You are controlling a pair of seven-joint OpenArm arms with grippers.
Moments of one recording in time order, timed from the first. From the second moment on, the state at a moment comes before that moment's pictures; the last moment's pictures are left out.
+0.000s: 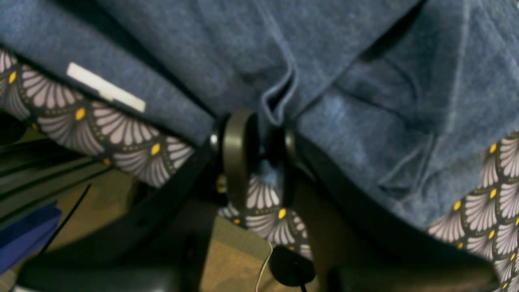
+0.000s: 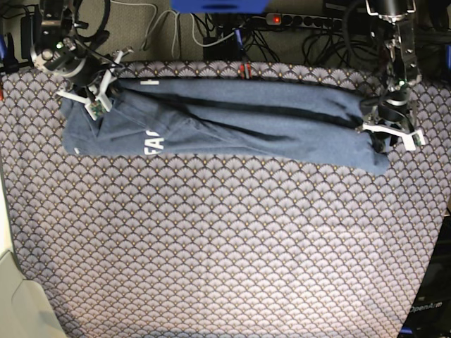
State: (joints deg) left arm 11.8 -15.1 -15.9 73.5 -29.8 -5.8 10.9; right arm -26.2 9.9 16.6 103.7 3.1 39.9 -42.1
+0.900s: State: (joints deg) left arm 15.7 -8.0 -1.8 100.8 -28.8 -5.7 22.8; right arm -24.4 9.8 16.6 103.5 3.0 39.9 -42.2
